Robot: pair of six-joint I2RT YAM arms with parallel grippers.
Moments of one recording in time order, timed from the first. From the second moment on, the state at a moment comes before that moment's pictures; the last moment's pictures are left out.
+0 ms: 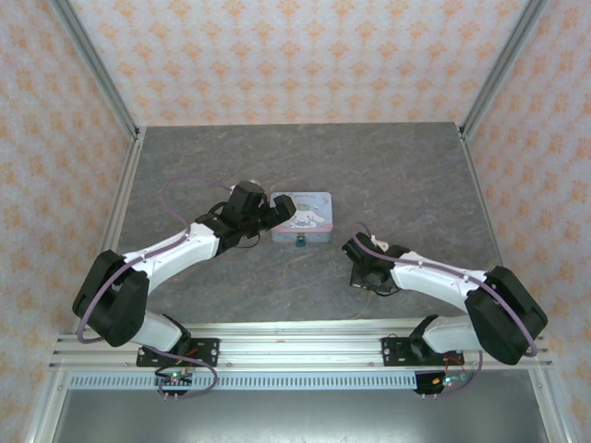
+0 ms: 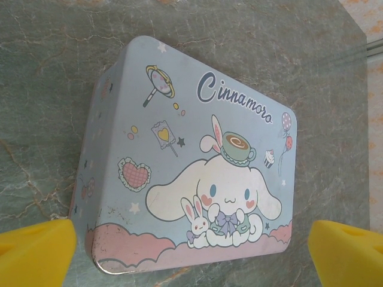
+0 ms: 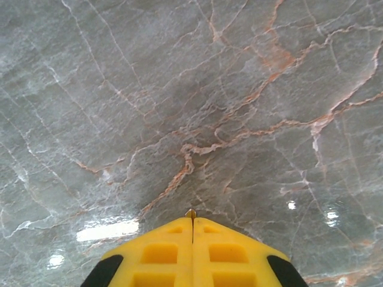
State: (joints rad) left arm -0.53 1.45 0.89 -0.17 0.03 -0.96; right arm 0.71 1.30 0.58 -0.62 0.16 0.90
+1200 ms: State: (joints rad) left arm -0.57 1.41 0.74 0.24 0.08 -1.67; right arm 0.66 1.29 0.98 -0.37 -0.03 1.05
